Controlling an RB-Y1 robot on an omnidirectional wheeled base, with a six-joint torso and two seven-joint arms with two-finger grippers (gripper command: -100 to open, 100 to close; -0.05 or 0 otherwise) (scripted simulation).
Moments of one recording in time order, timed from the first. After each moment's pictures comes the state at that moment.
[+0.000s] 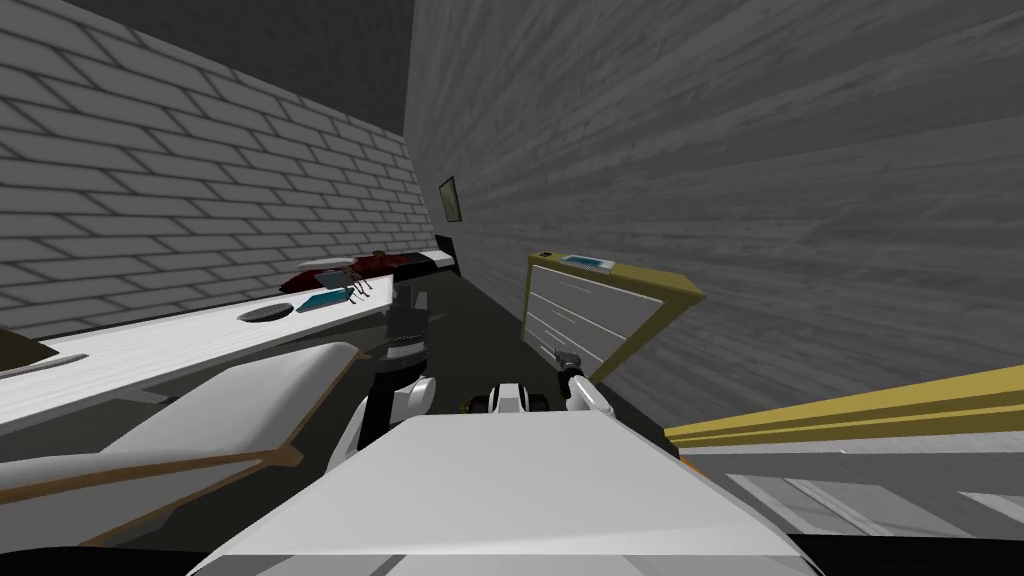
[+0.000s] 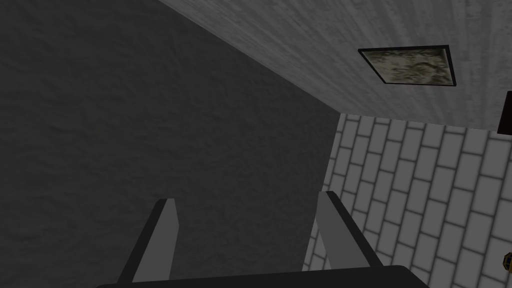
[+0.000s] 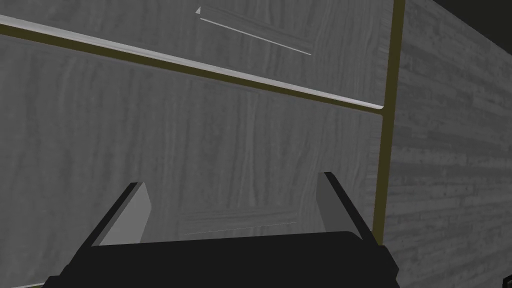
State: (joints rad) left arm 0.46 -0.01 0.03 -2.31 -0.07 -0.48 -0.04; right arm 0.19 -0.31 0.30 -1.44 1.01 0.51 0.22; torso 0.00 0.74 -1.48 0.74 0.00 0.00
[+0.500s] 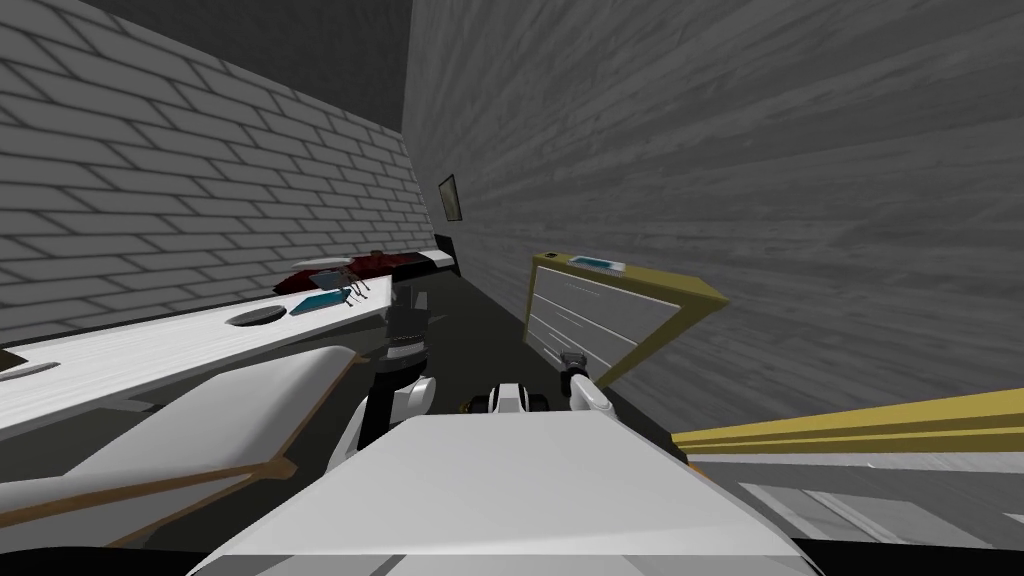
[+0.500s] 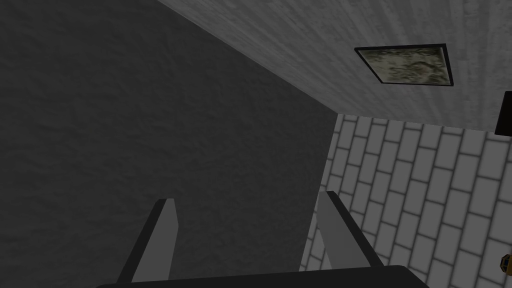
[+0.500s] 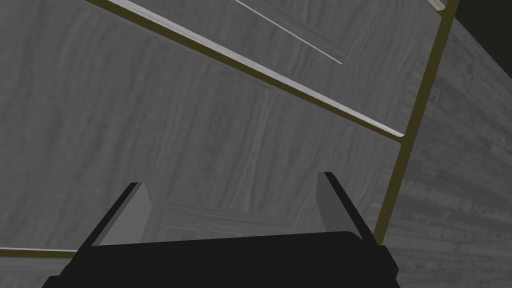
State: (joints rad) left arm 0.46 -0.01 0.03 -2.31 -0.07 -0.48 -0.04; right arm 0.15 -0.35 0.32 -1.37 1.09 0.61 0.25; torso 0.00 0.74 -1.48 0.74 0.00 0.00
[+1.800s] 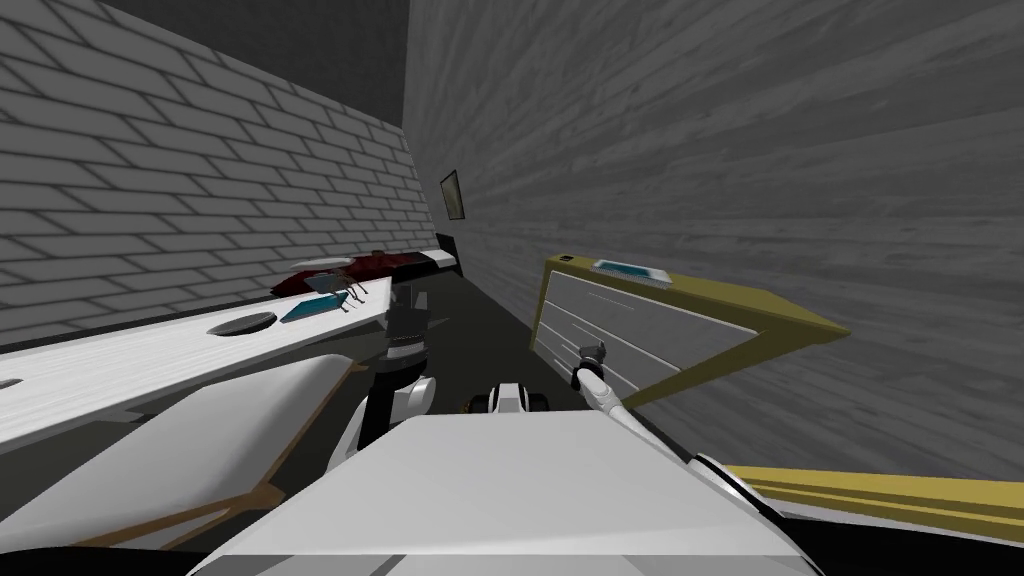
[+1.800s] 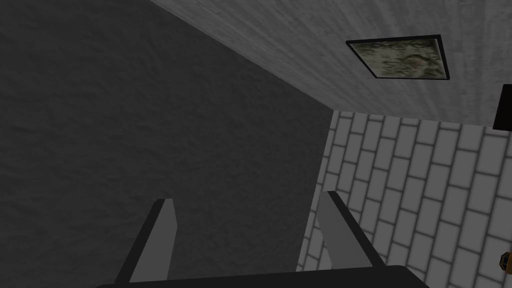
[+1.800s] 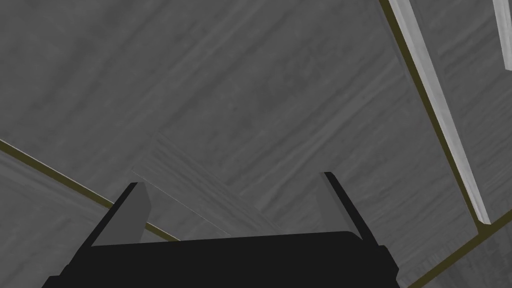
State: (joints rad) left arm 0.46 -0.01 0.03 -2.31 -0.07 -0.48 -0.04; right arm 0.00 -0.47 0.37 -1.11 1.34 0.84 0.28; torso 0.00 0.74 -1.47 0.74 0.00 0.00
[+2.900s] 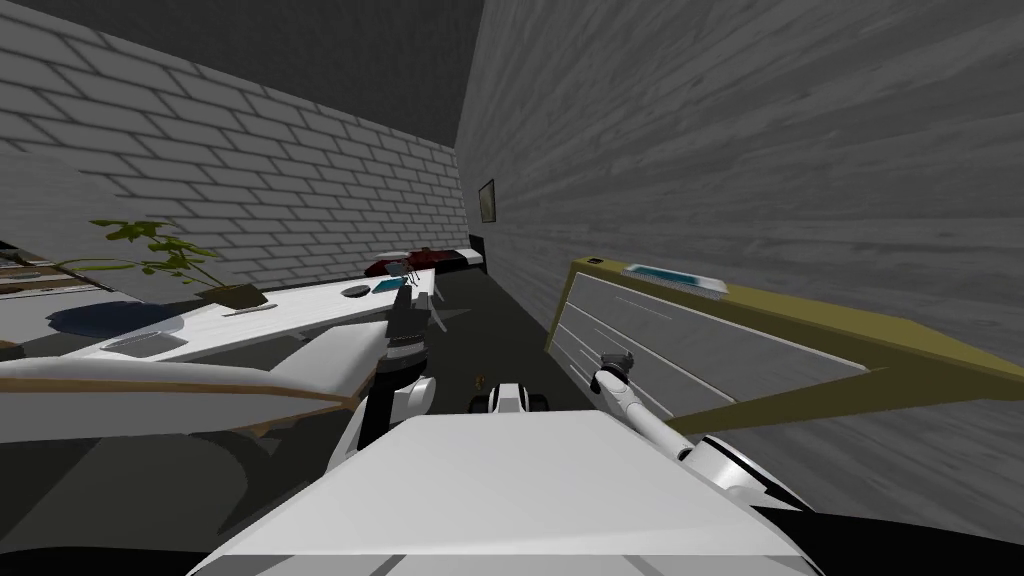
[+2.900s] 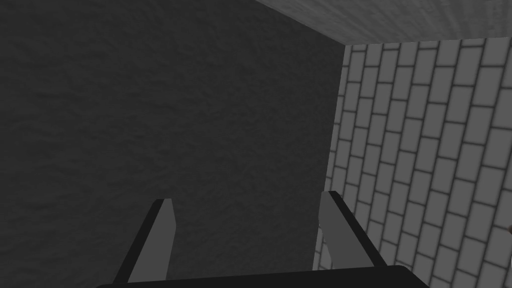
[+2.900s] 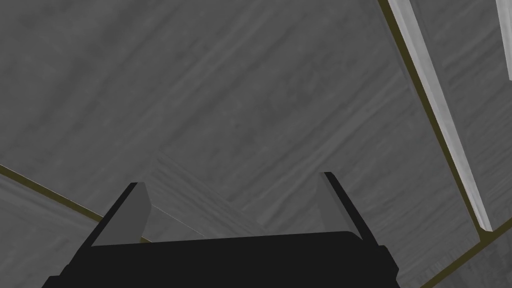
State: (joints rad) left arm 0.46 -0.01 0.03 -2.31 -0.07 -0.48 -0.04; right arm -0.07 -0.58 0.38 -0.85 1.23 0.84 0.10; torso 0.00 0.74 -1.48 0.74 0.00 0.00
